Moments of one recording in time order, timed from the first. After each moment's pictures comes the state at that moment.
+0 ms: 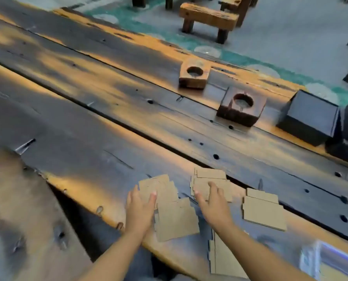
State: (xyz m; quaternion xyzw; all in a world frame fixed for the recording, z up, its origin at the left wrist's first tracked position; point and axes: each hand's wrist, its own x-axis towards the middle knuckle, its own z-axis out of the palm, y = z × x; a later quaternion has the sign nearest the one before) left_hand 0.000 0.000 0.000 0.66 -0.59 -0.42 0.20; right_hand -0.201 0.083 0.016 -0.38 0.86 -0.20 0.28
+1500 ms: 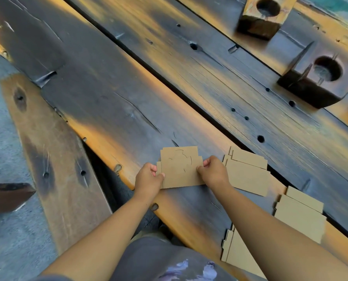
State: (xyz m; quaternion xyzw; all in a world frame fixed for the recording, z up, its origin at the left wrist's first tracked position) left_hand 0.030 -0.037 -0.070 0.73 -0.46 -0.49 0.13; right_hand -0.173 -0.025 -0.062 -0.33 0.84 -0.14 0.41
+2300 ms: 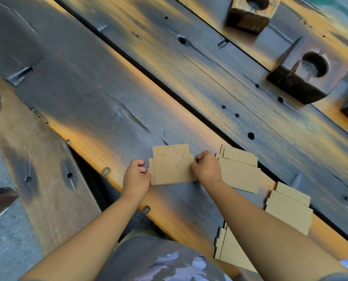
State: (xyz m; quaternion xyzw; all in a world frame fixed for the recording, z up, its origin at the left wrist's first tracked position) left_hand 0.034 -0.051 -0.078 0.73 -0.49 -0.47 0.12; right_hand -0.178 -0.036 -0.063 -0.35 0.85 -0.13 0.37
